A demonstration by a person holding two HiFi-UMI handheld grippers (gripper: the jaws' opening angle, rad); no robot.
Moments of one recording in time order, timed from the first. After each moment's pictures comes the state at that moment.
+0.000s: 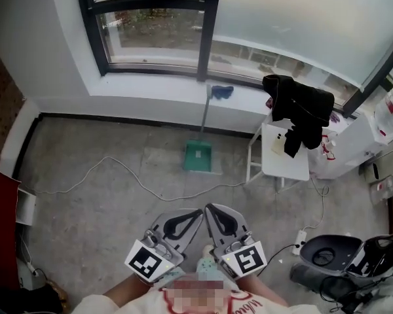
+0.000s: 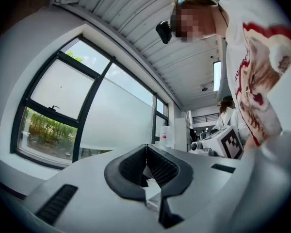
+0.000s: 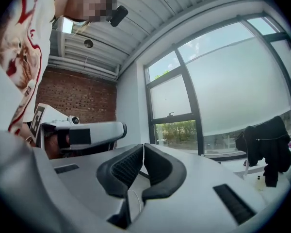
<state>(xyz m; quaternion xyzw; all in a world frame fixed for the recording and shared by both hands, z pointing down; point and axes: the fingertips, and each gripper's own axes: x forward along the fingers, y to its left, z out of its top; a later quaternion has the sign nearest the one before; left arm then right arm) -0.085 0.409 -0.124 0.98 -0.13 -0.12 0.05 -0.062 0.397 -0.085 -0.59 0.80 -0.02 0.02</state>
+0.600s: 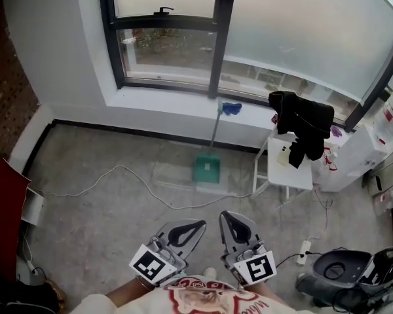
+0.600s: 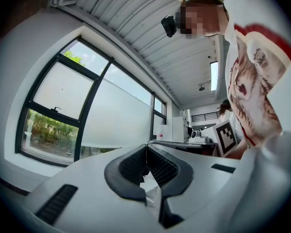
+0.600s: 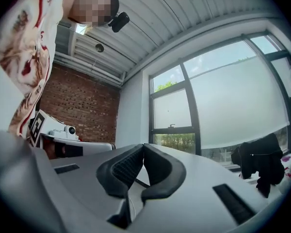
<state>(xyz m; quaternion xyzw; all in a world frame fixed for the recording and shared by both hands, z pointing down) -0.148 0.476 -0.120 0.99 -0.12 -0.09 0.04 -0.099 0.469 -0.119 -0.61 0.79 0.03 0.03</state>
